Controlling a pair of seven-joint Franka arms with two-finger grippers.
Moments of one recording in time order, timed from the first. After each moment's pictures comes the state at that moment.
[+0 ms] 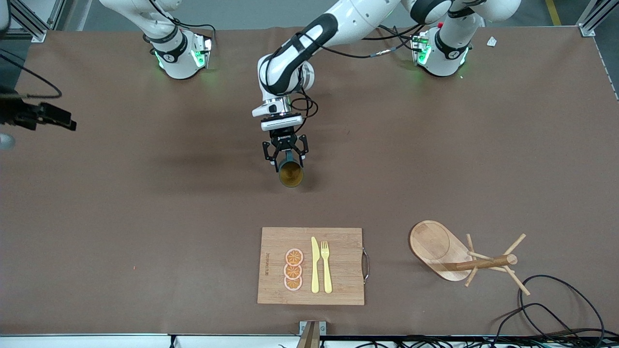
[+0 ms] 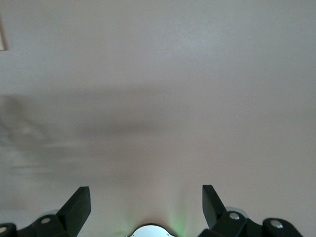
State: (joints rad) left arm -1.02 0.90 -0.19 -1.47 1.54 2.00 -2.31; right arm -0.06 0.06 -0.04 -1.59 0.00 1.47 -0.06
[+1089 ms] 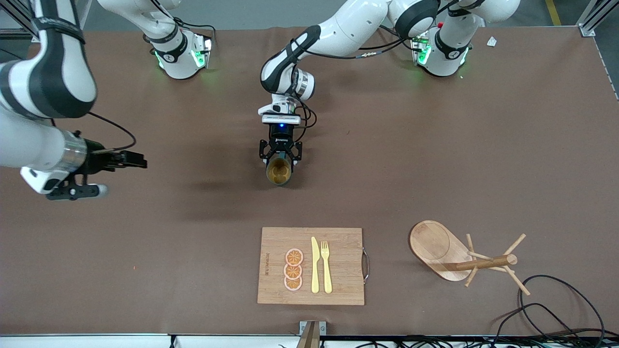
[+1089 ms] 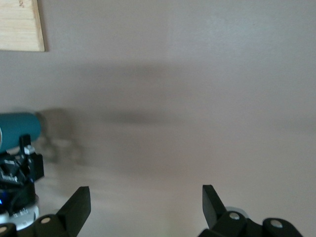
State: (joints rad) left arm -1.07 1.04 -0.19 -1.47 1.97 1.80 -2.59; right arm 0.09 0.22 -0.01 -1.68 0.14 1.70 0.02
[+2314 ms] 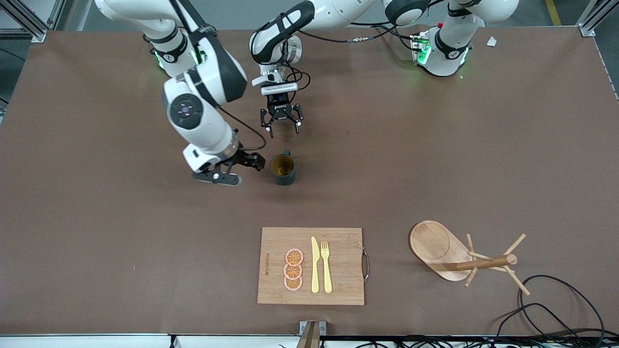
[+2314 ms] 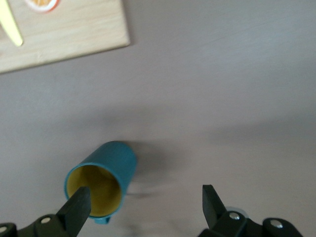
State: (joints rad) left arm -1.13 0.99 -0.39 -1.48 1.52 1.63 -2.59; right arm 0.56 0.32 -0.01 -1.88 0.14 2.22 0.64
